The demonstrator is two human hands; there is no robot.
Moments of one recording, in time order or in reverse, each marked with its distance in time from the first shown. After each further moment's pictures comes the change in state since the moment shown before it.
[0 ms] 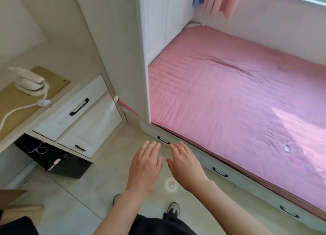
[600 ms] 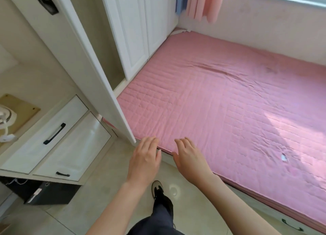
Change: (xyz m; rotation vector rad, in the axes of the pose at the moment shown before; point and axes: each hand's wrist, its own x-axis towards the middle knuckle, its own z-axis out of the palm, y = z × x) left_hand 0.141 0.073 0.025 -0.001 0.056 0.077; right_hand 0.071 0.130 -0.048 0.029 0.096 0.120
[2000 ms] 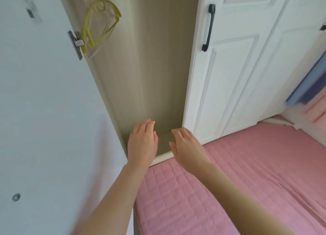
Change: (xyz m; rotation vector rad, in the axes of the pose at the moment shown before) left_hand 0.426 -0.170 -0.104 0.282 0.552 -0.619; right_hand 0.543 -0.079 -0.104 0.104 -0.008 -0.805
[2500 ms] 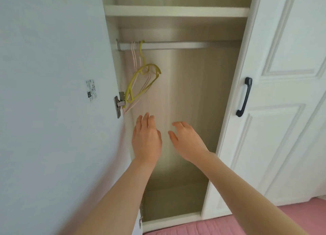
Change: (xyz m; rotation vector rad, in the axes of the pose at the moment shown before) left_hand 0.164 -0.031 -0.063 0.165 0.326 -0.212; right_hand 0.204 -0.044 -0.068 0.162 0.075 -0.173
